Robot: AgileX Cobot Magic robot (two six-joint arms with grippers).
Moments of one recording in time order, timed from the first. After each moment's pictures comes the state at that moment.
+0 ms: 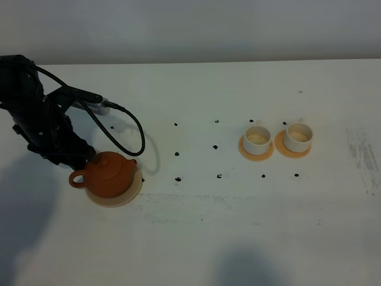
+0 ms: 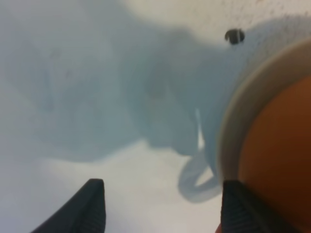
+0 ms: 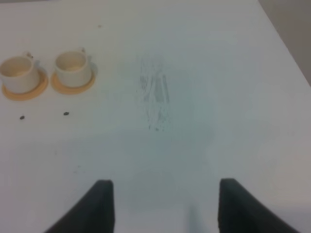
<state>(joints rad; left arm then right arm) -0.10 2.05 -1.33 -0.09 0.81 0.40 0.00 -0.01 -0.52 0.01 1.11 0.00</state>
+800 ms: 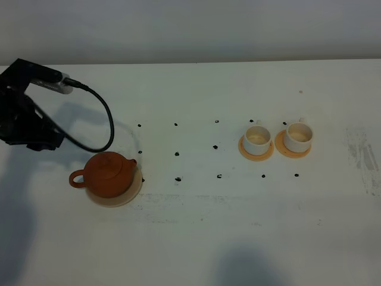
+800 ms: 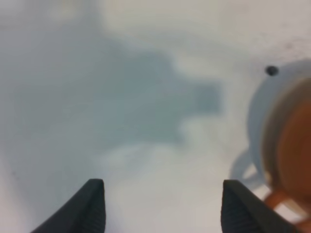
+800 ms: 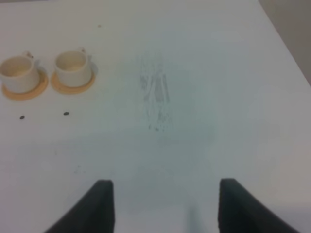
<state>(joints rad) 0.00 1.76 -1.12 -0.18 0.58 0.57 0.00 -0.01 -0.52 0.01 1.11 0.00</state>
